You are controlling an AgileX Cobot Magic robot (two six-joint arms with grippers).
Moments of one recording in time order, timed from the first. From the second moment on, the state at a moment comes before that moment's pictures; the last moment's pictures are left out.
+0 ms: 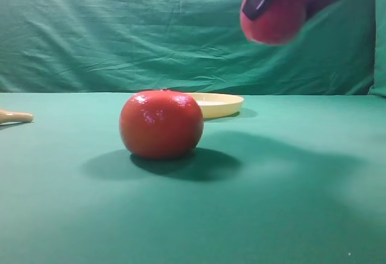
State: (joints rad) left arm -0.07 -0.02 0.02 -0.18 0.35 0.16; right arm 0.34 1.86 -1.41 0.55 0.60 -0.70
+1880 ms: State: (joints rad) left arm -0.07 -0.02 0.02 -0.18 0.35 0.16; right arm 0.33 2.15 -1.89 0.43 0.85 -0.70
